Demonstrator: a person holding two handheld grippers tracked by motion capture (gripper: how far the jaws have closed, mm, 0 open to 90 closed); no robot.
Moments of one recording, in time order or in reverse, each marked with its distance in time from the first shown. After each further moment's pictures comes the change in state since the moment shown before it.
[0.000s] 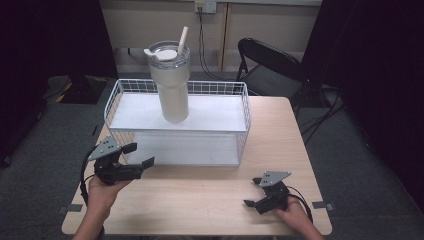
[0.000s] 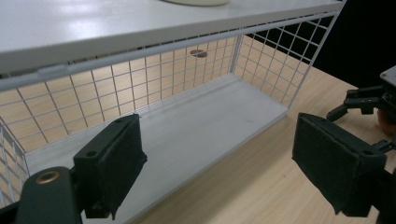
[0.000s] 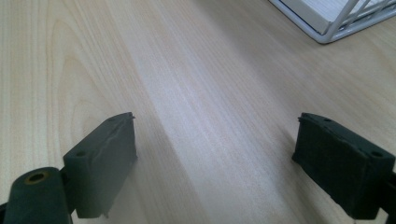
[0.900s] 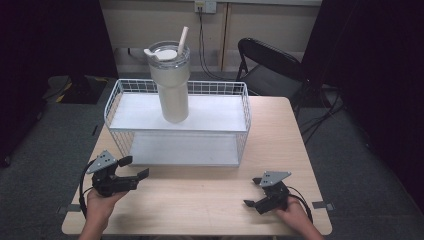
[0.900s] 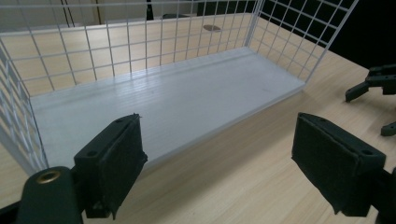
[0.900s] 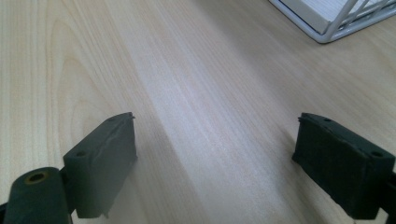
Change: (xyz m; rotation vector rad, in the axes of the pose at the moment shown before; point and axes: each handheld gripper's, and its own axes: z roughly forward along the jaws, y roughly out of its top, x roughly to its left) left arm 0.015 -0.051 -0.002 0.028 0.030 -0.064; right arm 0.000 0.000 0.000 0.000 -0.002 0.002
